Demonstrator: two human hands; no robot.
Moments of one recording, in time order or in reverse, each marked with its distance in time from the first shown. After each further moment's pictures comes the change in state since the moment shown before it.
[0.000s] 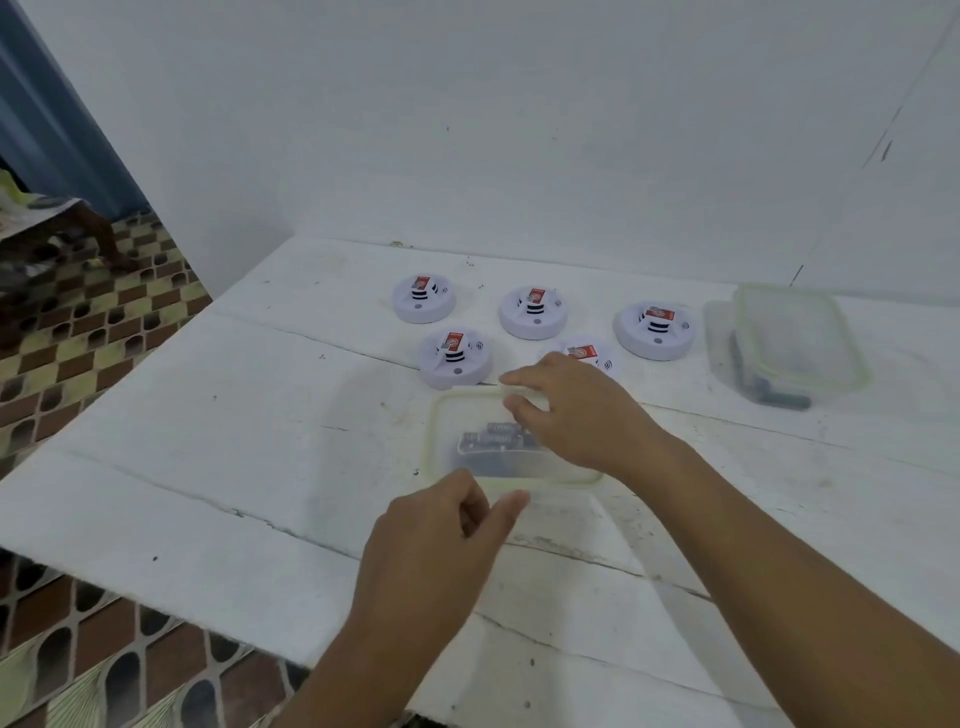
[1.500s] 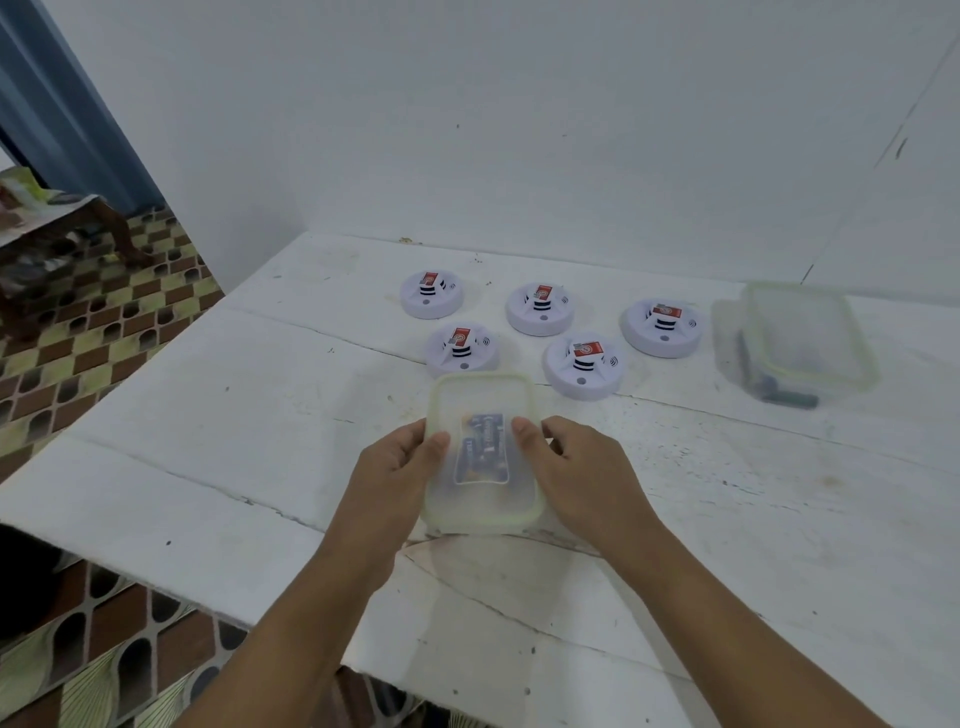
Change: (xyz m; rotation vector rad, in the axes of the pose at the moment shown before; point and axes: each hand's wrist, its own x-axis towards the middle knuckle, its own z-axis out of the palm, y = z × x) left_hand 0.042 -0.031 -0.013 -0.747 -0.063 -0.191; right_hand -0.047 -0.016 0.044 0.357 0.152 0.294
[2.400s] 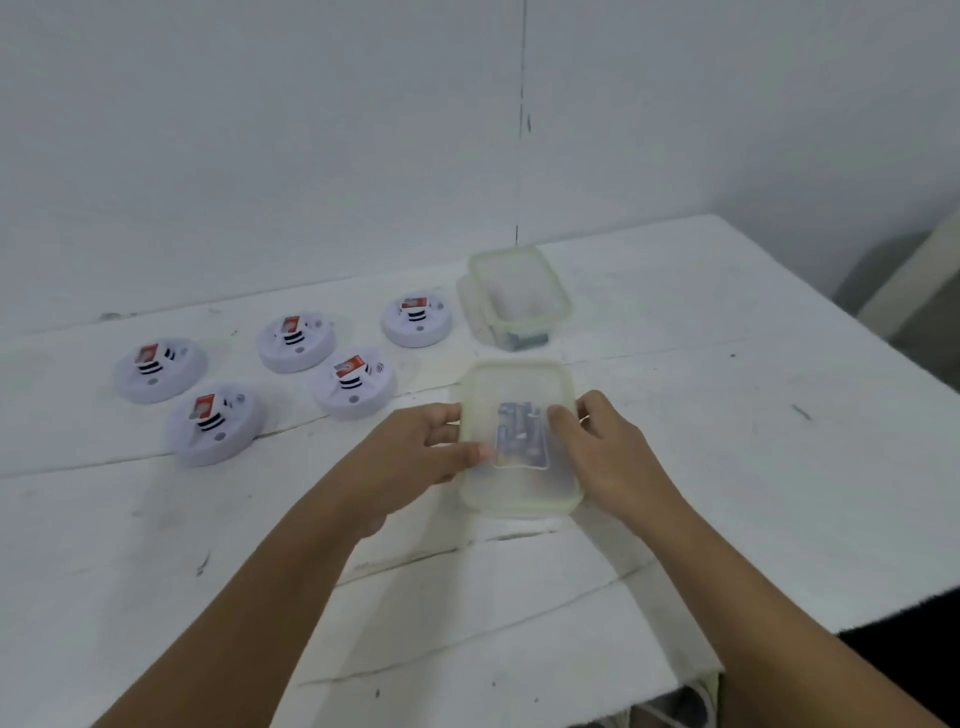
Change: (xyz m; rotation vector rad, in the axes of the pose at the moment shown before) left_hand 0.029 0.041 0.159 0.392 -0.888 0.055; right_hand -0.082 0.102 -0.123 0.218 0.418 0.436
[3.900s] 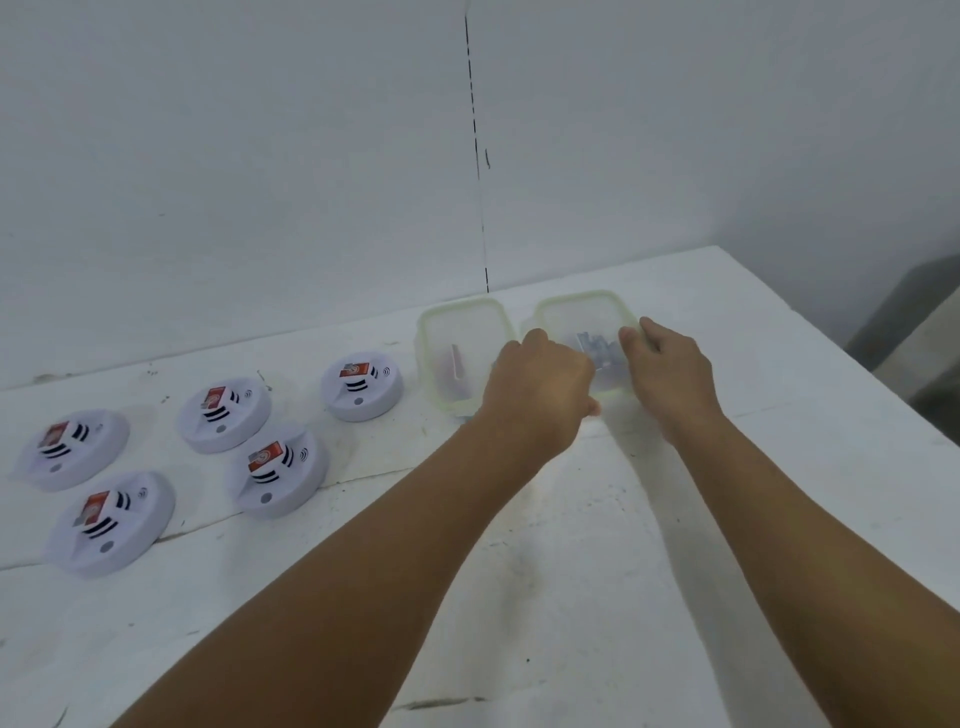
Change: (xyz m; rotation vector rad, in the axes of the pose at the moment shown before) left_hand 0.197 0.121 0.105 1.292 0.194 0.282; right_hand 0.184 0.012 -0.113 0.003 0.297 0.020
